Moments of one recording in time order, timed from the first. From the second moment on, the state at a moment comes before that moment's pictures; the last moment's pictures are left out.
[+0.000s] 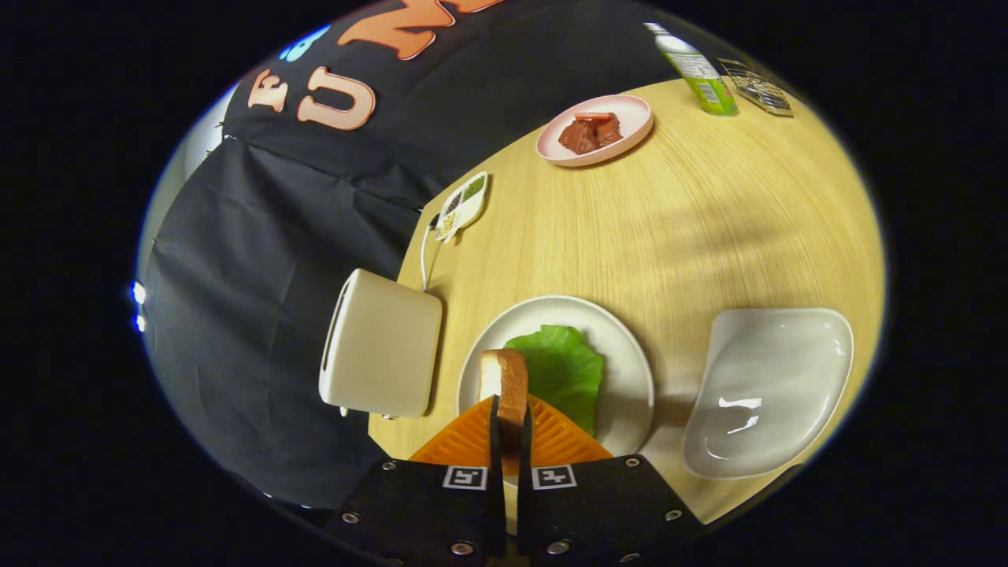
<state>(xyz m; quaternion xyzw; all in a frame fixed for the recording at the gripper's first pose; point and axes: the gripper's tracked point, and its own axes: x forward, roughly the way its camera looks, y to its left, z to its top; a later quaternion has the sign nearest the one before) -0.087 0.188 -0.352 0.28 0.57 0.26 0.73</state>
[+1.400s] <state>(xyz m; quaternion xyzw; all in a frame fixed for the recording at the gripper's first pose) 0.038 0.088 -0.058 0.12 0.19 0.19 0.96</state>
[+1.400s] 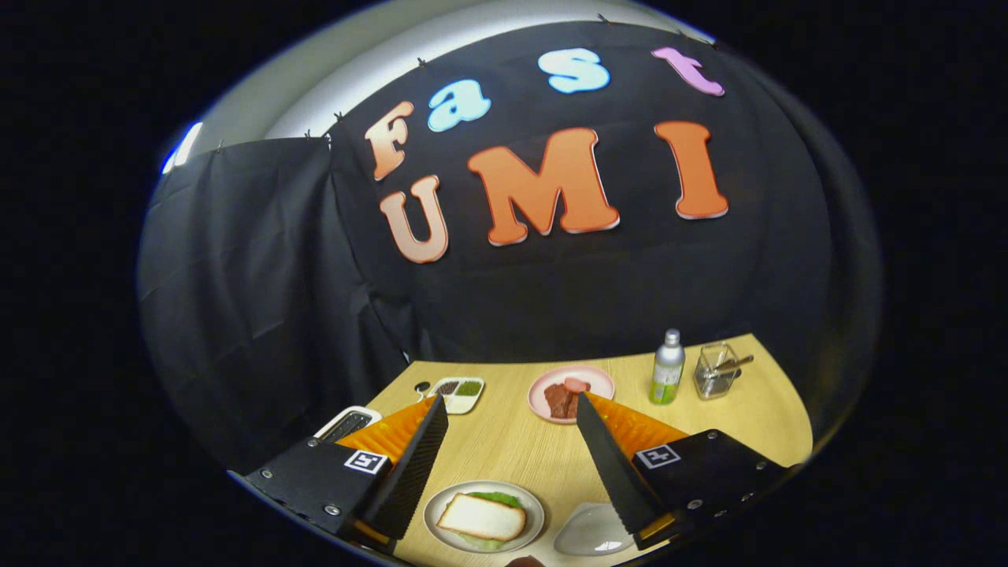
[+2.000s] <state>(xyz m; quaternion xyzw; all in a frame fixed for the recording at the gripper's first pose) 0.053 0.042 0.069 0.06 0.01 0.13 0.99</state>
